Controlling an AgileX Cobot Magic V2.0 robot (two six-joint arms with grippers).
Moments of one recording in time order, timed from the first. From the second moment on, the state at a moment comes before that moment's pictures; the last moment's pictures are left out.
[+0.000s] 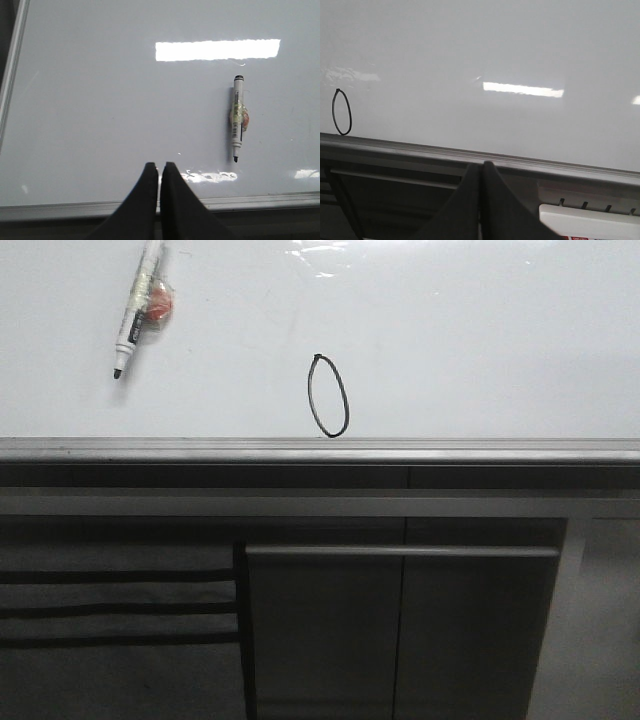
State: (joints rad) left arm -0.13 -0.01 0.00 -0.06 -0.08 0.07; right arm -0.04 0.29 -0.44 0.30 0.44 -0.34
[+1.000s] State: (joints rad) left arm -0.13 -0.01 0.00 -0.06 -0.08 0.08; right arm -0.03 0.05 -0.13 0.33 0.22 -0.34
